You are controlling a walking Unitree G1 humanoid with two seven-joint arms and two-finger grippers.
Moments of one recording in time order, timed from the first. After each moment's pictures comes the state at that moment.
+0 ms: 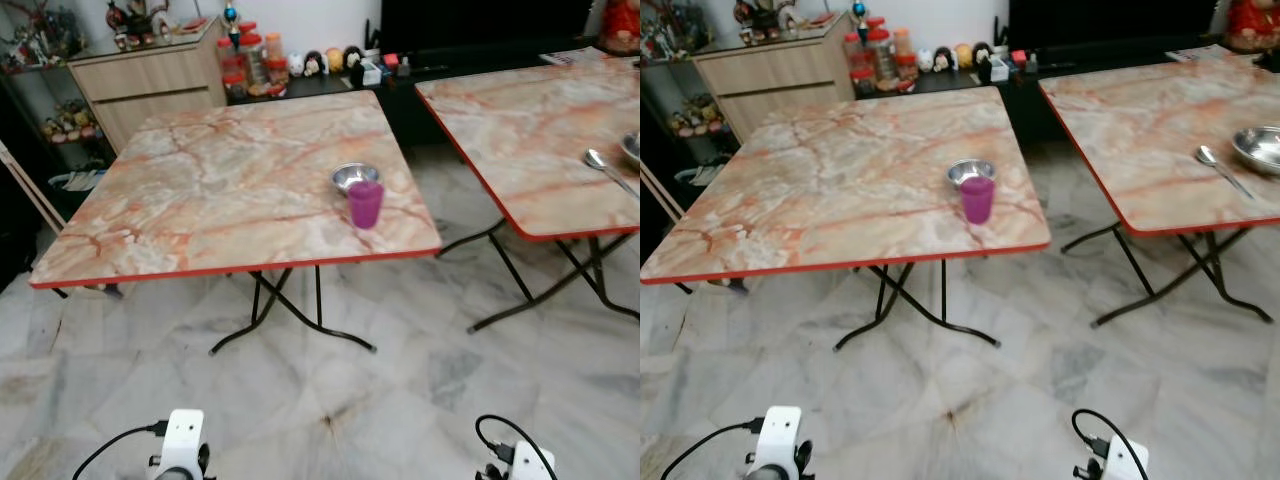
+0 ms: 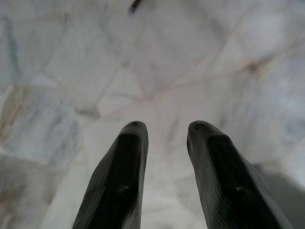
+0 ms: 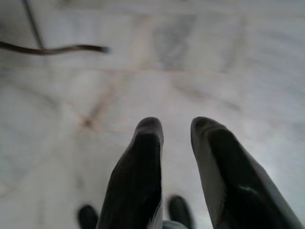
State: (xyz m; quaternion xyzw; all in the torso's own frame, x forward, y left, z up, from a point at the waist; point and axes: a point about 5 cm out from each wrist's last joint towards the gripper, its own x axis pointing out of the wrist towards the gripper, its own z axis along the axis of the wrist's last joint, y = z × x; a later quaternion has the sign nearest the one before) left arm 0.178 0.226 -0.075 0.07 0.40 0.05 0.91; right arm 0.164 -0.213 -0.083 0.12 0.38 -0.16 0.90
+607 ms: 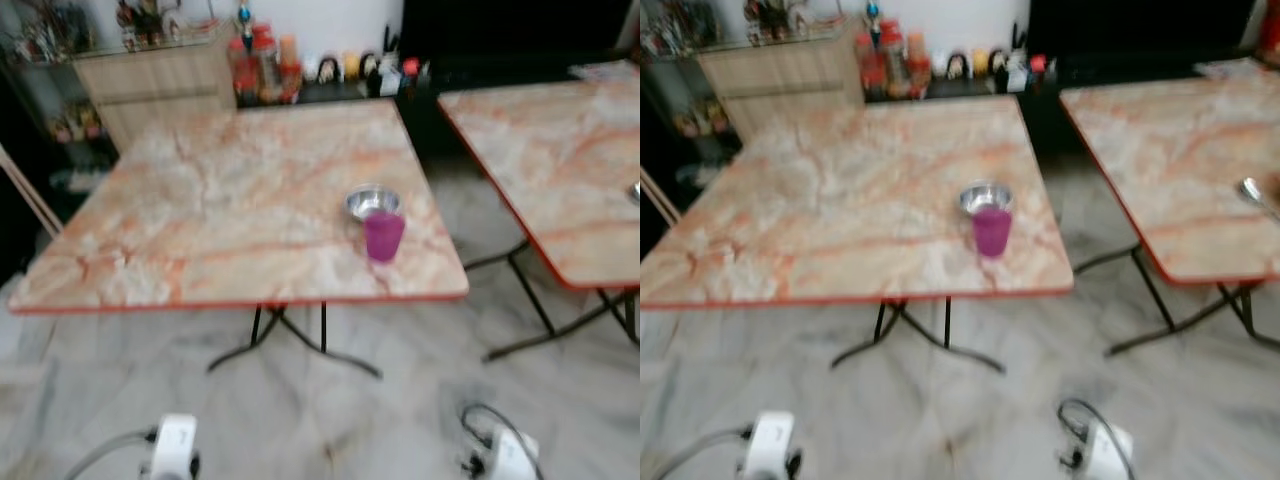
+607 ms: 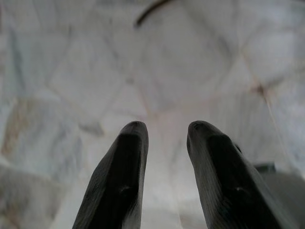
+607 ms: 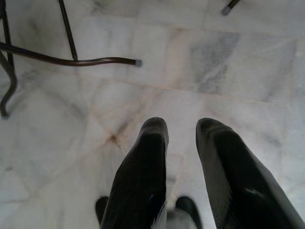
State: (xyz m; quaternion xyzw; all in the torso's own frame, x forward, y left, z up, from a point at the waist) left arm 0.183 0.223 -0.073 0.06 0.40 0.05 0.91; right arm 0.166 -0.208 -0.084 0.11 0.38 -0.15 0.91
